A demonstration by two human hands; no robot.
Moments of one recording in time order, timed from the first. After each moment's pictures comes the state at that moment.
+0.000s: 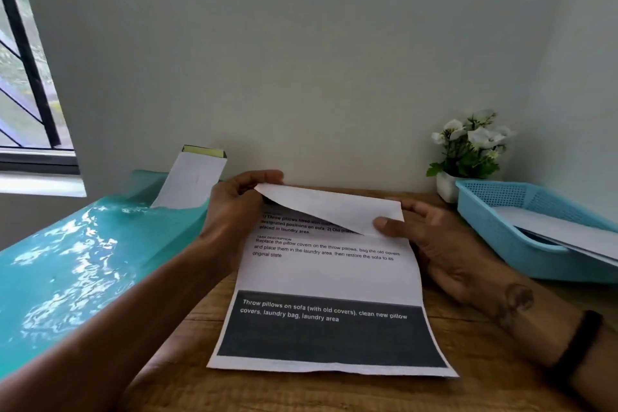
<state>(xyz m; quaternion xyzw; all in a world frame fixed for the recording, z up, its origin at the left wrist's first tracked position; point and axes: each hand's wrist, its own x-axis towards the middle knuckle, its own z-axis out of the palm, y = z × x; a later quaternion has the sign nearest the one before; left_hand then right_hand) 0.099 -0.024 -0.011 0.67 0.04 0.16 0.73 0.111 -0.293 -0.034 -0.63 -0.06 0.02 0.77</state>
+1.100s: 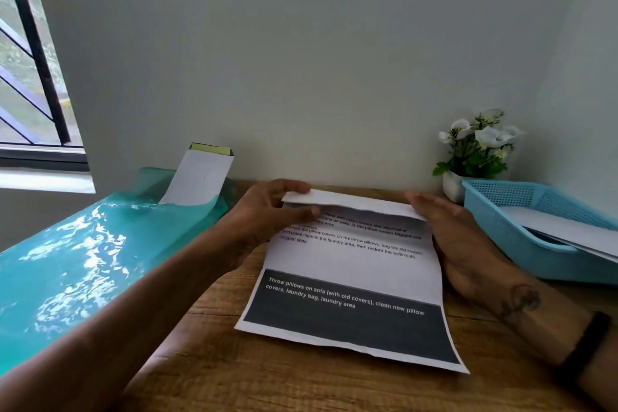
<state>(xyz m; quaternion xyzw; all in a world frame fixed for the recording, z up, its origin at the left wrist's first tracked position) 0.102 -0.021 -0.014 0.79 -0.07 0.01 0.61 0.123 -0.298 -0.036 -0.65 -0.02 -0.05 0.76</state>
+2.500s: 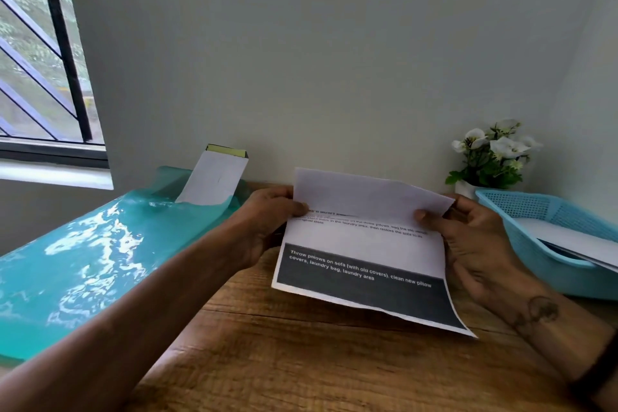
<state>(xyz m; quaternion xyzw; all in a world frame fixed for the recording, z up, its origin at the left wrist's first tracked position) 0.101 -0.020 -0.009 0.70 0.05 -0.02 0.71 0.124 -0.299 -0.038 -0.64 -0.06 -0.15 0.75</state>
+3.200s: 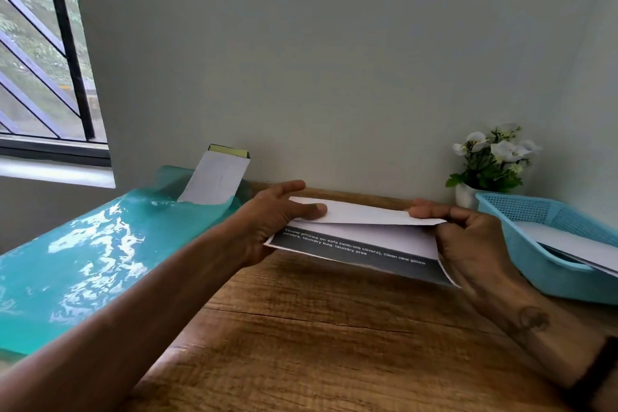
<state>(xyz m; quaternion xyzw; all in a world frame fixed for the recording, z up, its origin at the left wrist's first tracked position) 0.088 -0.026 0.005 0.67 0.04 -0.04 0.74 0.120 -0.297 -0.039 -0.72 -0.06 -0.21 0.65</state>
